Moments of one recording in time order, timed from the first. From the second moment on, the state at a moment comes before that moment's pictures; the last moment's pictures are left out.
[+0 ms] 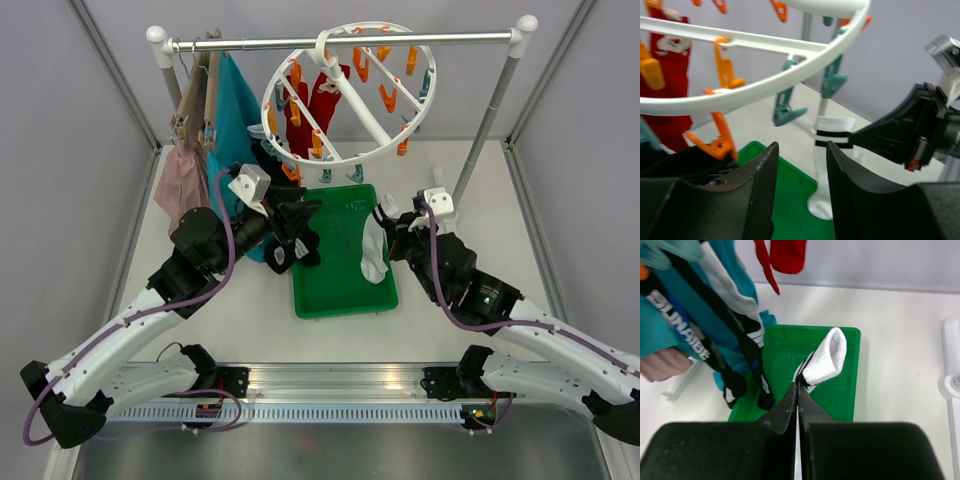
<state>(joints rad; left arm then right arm) -0.79 0.93 1.02 0.08 0.00 -0.09 0.95 0.89 0.86 -0.12 0.62 0.29</state>
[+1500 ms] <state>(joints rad) -0.59 1.14 0.77 0.59 0.66 -0.77 0.95 0.80 0.97 -0.20 0.10 0.16</state>
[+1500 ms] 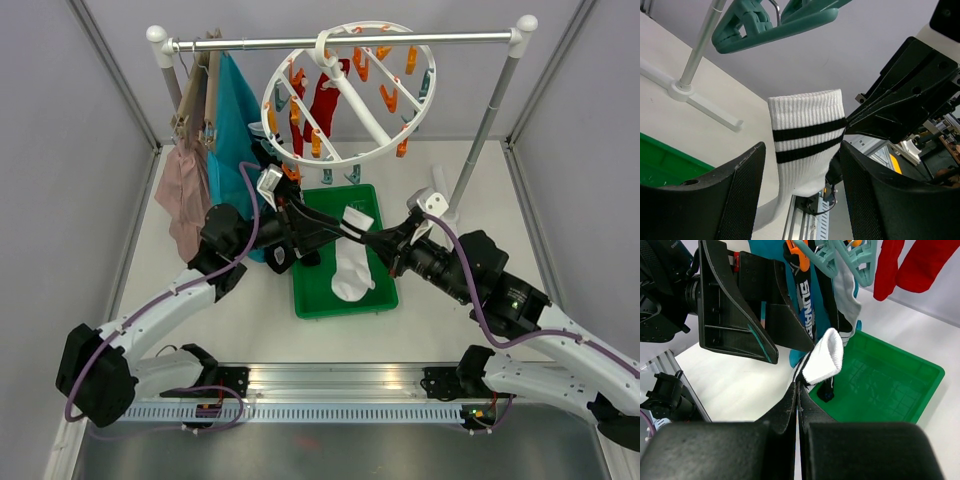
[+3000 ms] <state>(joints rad) -0.60 1.19 0.78 0.66 0.77 -0.81 0.96 0.93 1.03 -0.18 0.12 0.16</state>
